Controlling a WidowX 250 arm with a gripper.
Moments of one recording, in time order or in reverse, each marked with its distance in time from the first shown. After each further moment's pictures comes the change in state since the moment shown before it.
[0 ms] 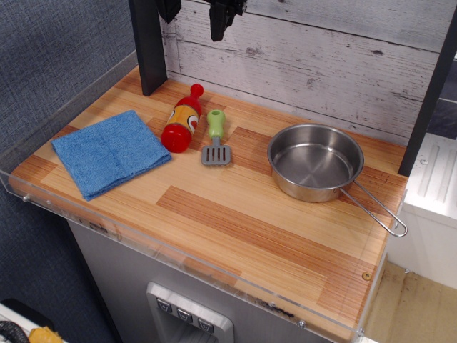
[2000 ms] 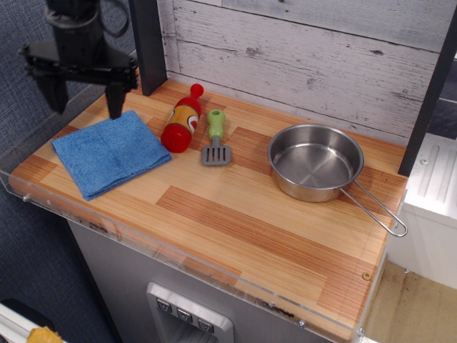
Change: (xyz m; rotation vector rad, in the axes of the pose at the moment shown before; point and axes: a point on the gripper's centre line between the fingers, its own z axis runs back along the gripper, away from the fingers) arm -0.116 0.071 -0.039 0.101 0.219 0.406
